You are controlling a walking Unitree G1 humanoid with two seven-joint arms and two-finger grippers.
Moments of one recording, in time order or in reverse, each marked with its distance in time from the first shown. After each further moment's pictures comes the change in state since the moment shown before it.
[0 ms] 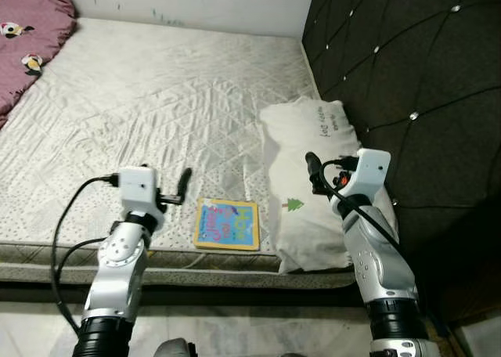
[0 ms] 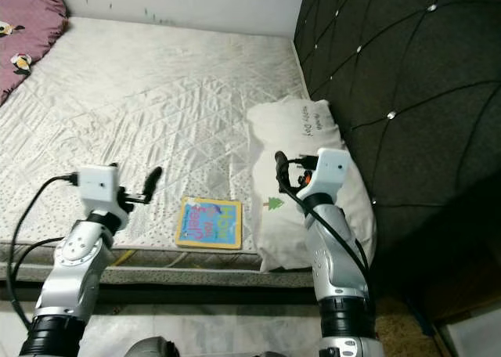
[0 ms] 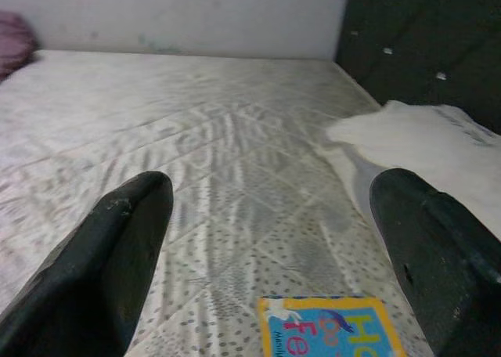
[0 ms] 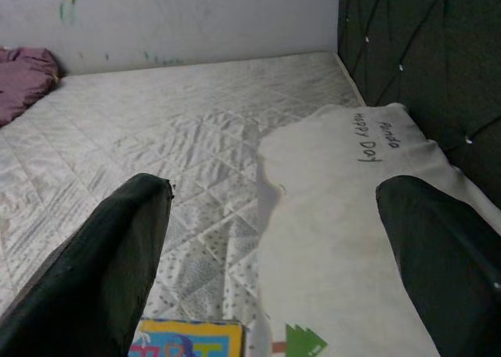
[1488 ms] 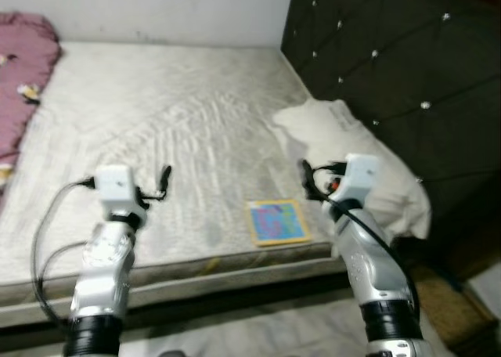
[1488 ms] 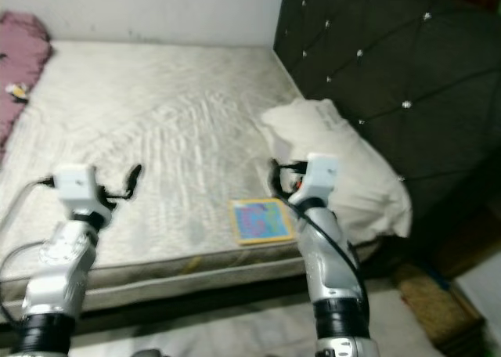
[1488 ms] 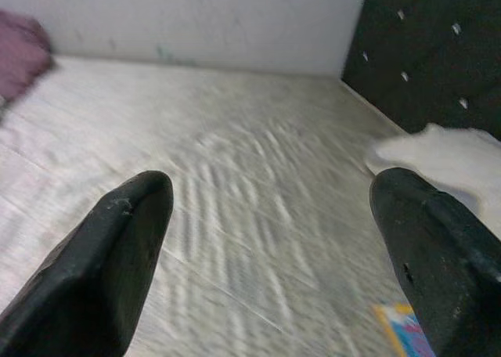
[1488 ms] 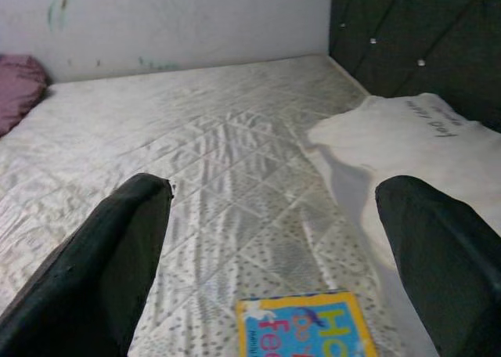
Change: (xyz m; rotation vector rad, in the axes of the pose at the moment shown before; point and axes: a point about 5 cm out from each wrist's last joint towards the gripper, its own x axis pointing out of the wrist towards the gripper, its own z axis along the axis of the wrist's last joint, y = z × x) left arm 0.001 0.016 0.006 -0.066 -0.016 0.054; right arm 0.002 0.007 -0.008 -0.023 0.035 0.010
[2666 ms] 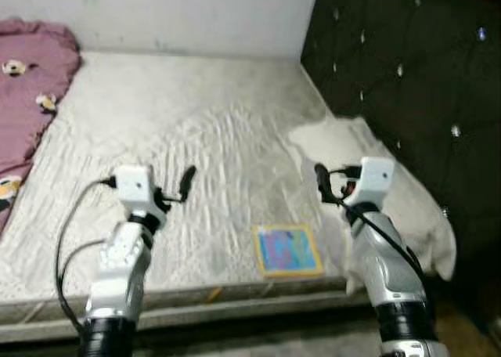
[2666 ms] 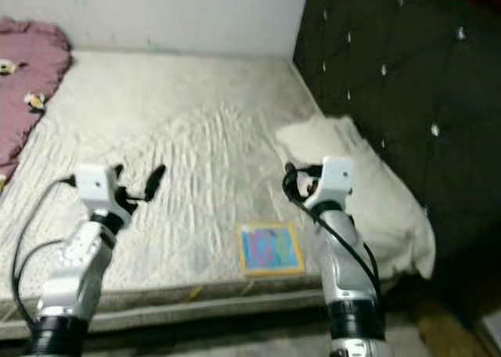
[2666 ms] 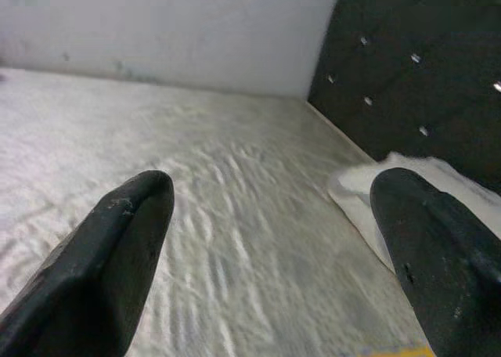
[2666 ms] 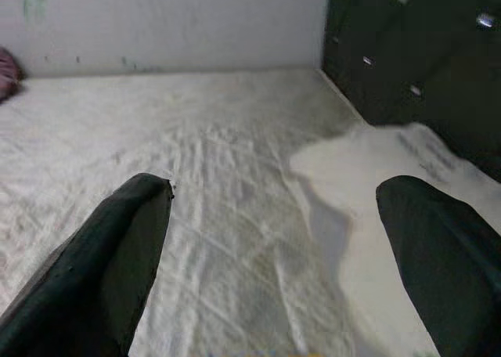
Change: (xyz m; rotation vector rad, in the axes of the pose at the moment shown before) left arm 0.000 -0.021 -0.002 -0.052 -0.002 -0.104; right arm -0.002 -0.018 0.000 -0.054 0.005 -0.043
